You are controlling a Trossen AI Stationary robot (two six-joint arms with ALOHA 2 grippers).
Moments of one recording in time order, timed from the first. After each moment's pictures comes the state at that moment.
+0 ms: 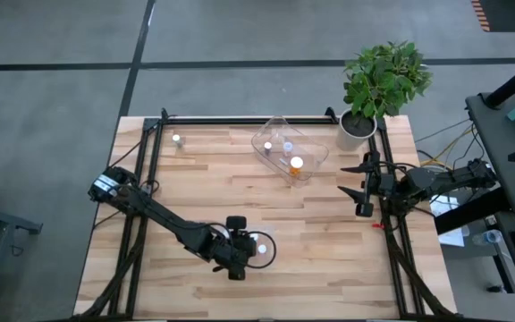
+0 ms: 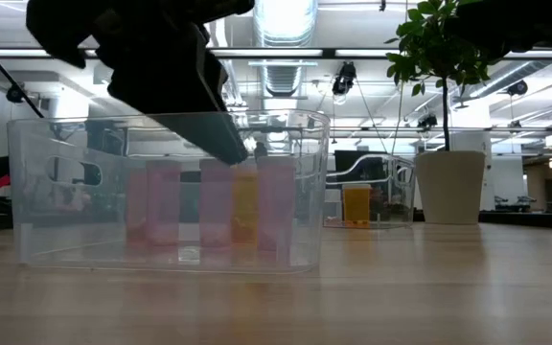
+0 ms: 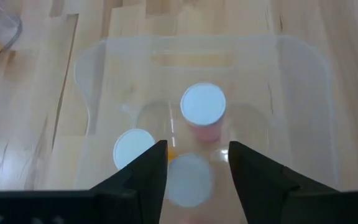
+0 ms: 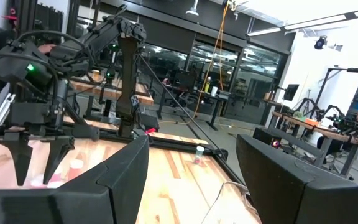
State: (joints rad) left arm -0.50 1.80 1.18 -0.33 -0.42 -0.33; right arm 0.25 0.26 0.19 0.24 0.37 -0.33
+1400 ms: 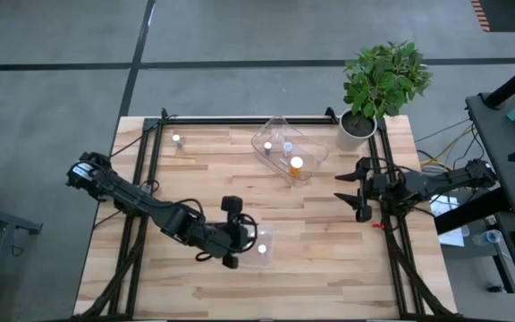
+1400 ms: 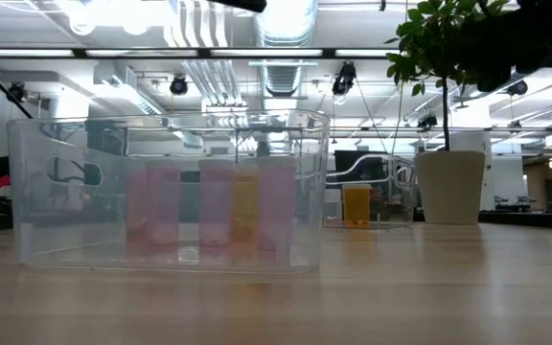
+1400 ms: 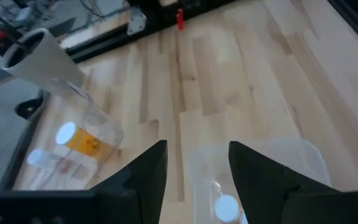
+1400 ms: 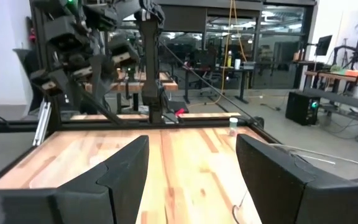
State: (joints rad) left arm -0.48 1.54 1.22 -0.33 -0.55 0.01; right arm 0.25 0.26 0.12 0.22 0.33 -0.06
